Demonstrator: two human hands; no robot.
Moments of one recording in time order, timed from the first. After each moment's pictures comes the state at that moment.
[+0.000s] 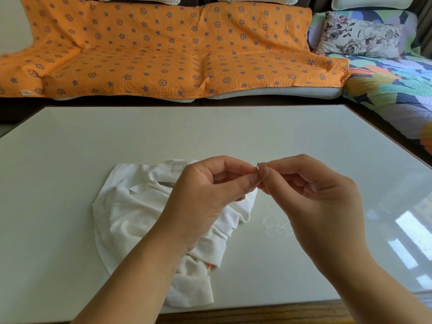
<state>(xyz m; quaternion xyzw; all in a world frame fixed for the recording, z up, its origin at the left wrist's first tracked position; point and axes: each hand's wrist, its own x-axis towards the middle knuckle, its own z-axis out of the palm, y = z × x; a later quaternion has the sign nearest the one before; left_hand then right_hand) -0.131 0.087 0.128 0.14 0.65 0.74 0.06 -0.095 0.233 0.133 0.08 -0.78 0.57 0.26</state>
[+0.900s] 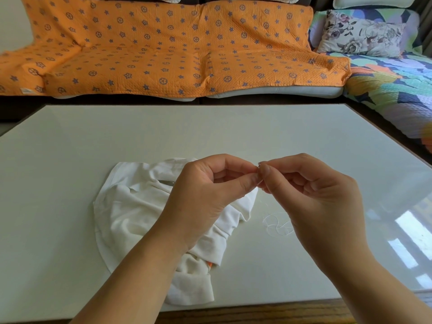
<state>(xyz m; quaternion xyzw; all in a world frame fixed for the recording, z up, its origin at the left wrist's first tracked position) -0.128 0.088 0.133 0.15 0.63 0.76 0.06 -0.094 0.233 0.133 0.07 -0.78 0.56 0.26</state>
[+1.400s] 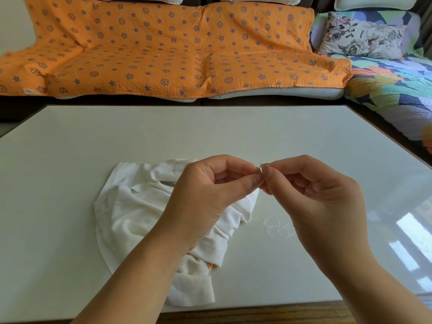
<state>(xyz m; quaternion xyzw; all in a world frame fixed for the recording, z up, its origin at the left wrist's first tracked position) -0.128 0.088 0.134 0.14 0.63 0.76 0.06 -0.094 0.232 0.133 0.06 -0.77 0.58 0.25</state>
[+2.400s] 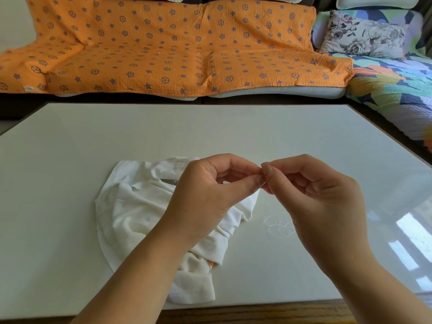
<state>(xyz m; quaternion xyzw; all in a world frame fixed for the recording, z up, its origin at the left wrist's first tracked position) -0.127 0.086 0.134 0.16 0.67 0.72 0.05 -0.095 0.232 0.131 0.06 -0.78 0.56 0.26</state>
